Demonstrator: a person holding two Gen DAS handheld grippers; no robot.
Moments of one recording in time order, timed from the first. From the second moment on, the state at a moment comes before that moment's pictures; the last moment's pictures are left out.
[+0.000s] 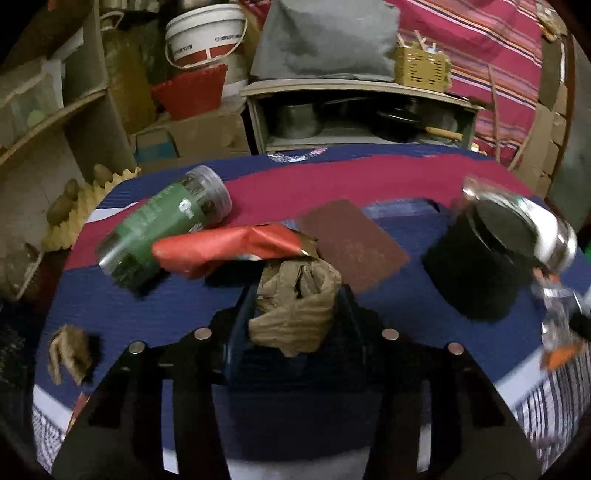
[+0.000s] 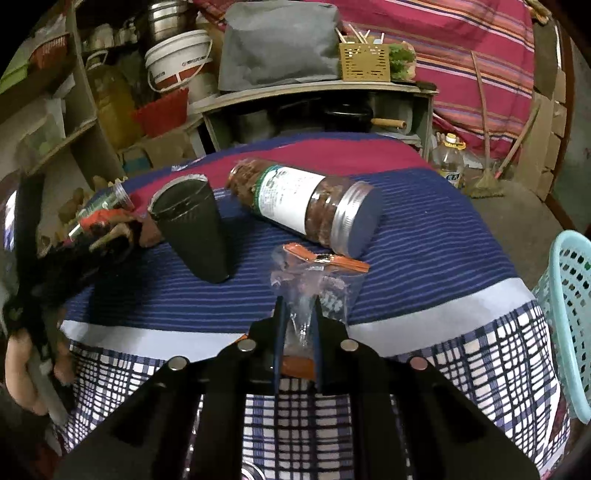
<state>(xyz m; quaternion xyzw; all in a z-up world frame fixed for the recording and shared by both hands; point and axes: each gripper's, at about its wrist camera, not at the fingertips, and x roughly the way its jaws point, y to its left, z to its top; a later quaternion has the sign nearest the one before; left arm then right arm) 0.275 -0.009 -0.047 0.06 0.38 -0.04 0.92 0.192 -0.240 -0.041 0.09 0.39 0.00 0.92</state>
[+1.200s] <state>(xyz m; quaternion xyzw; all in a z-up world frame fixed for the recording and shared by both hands) 0.124 -0.320 0.048 0.12 0.24 -0.26 0.93 0.036 -0.493 0.033 0.09 0.30 -0.10 0.94</state>
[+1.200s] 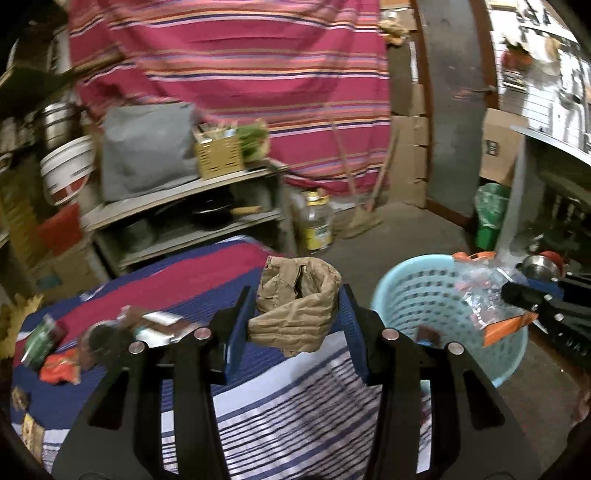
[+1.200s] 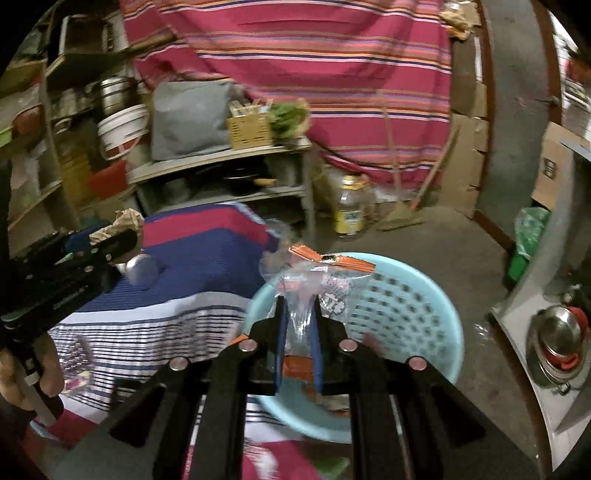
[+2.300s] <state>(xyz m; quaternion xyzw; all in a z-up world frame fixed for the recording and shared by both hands) 0.154 -0.418 -0.006 0.10 0.31 -0.31 0.89 0.028 -0.568 -0.016 0.12 0.29 -0.17 0.93</state>
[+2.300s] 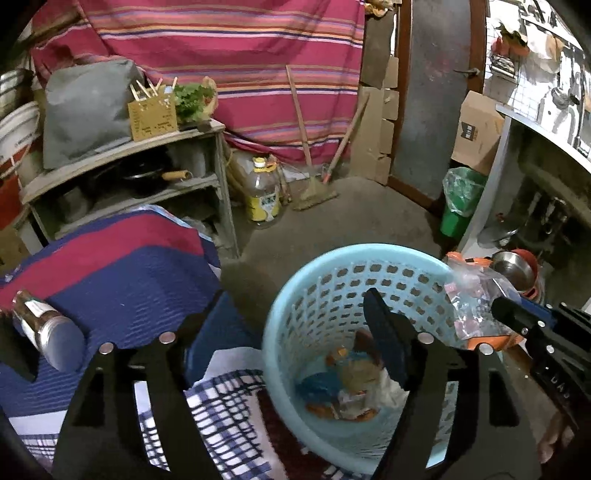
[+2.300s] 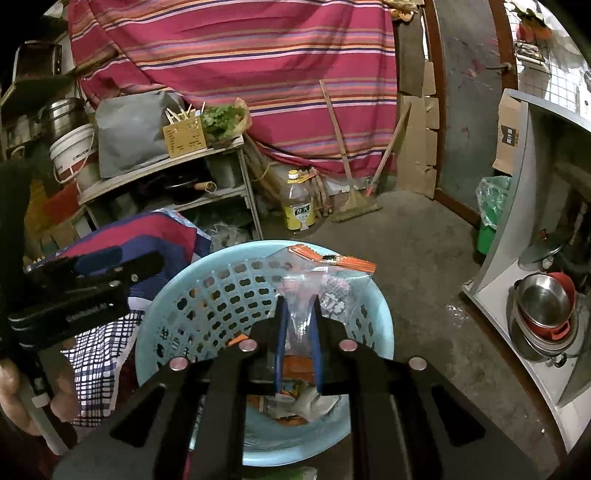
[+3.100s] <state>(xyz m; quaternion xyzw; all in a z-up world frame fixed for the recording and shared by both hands) 0.160 -0.343 0.002 0.14 0.28 -0.24 0.92 0.061 -0.547 -0.029 0.12 0.31 -0.20 0.92</state>
